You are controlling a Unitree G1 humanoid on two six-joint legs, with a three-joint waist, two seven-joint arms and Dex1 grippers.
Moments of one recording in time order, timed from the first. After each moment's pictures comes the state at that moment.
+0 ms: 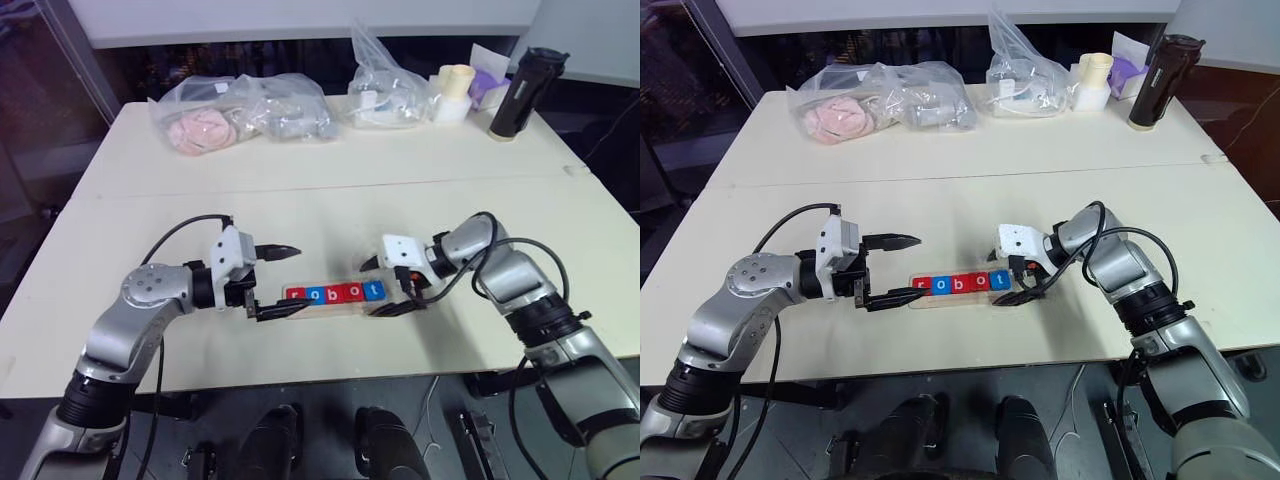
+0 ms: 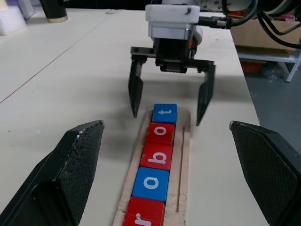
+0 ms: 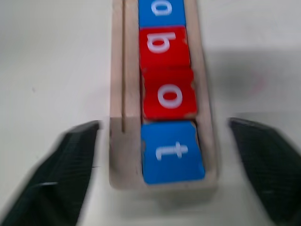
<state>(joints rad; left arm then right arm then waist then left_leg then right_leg) -0.31 0.62 -0.06 -0.29 -0.47 0.37 -1.04 -0.72 -0.66 0.36 0.20 0.01 0.27 1.41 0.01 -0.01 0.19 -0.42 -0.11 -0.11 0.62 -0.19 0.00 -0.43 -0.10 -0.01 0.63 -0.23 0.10</state>
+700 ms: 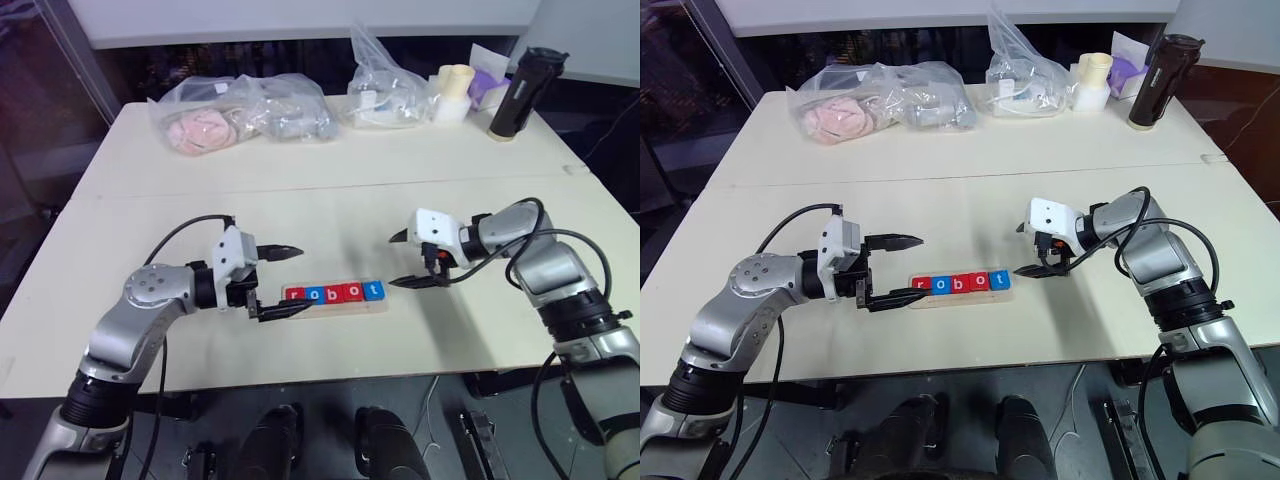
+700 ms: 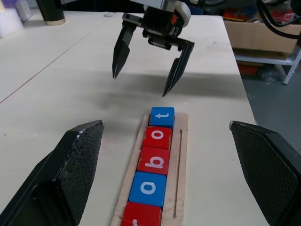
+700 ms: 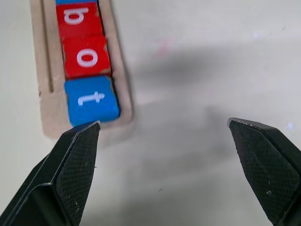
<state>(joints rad) -0.31 0.61 -0.07 -0.29 -0.47 0.37 -1.05 -0.71 -0.76 0.26 0.23 0.00 0.24 1.29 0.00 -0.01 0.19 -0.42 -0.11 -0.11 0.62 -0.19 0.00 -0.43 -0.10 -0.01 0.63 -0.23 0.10</state>
